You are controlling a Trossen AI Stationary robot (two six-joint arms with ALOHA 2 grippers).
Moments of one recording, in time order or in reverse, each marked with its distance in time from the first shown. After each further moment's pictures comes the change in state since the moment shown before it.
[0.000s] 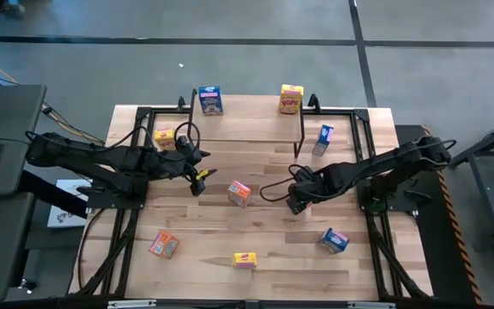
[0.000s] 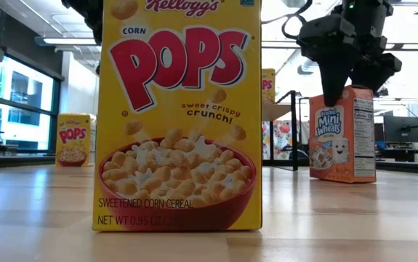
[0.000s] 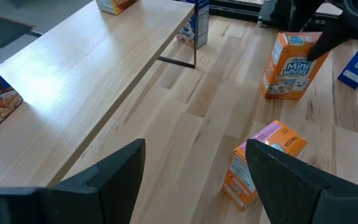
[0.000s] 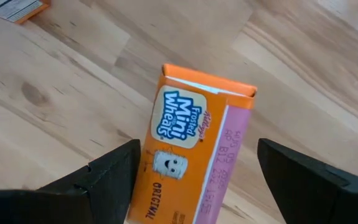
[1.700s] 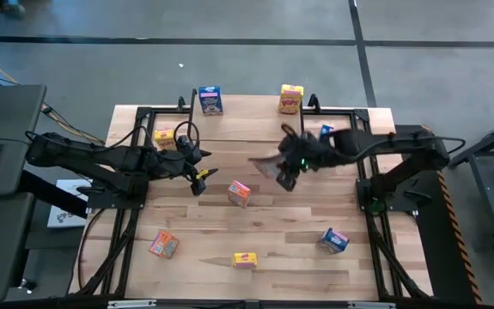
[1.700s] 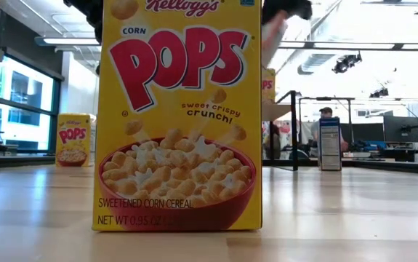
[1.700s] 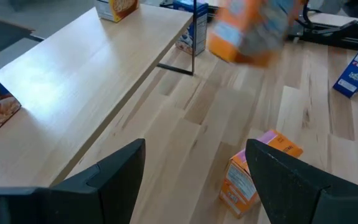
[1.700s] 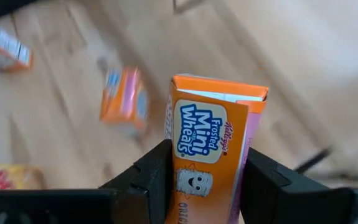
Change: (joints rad) left arm 0.000 0.000 0.000 0.029 0.000 -0.001; right arm -0.177 -0.002 0.466 0.002 0.138 -0.753
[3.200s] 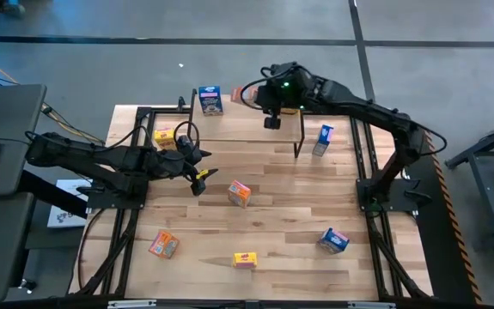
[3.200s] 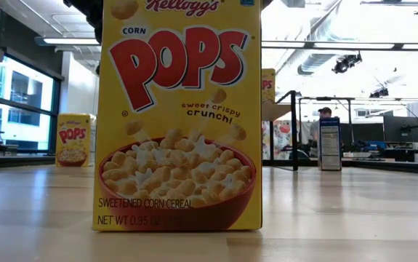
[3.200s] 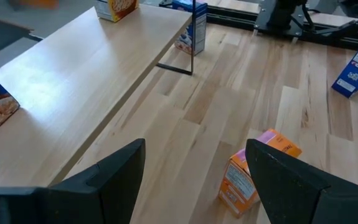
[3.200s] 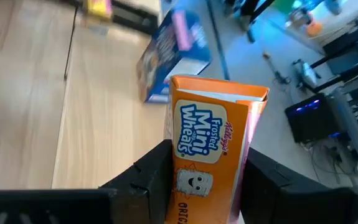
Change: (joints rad) left arm 0.000 0.000 0.000 0.000 0.003 -0.001; right arm -0.448 0.232 0.251 0.315 -0.153 -1.061
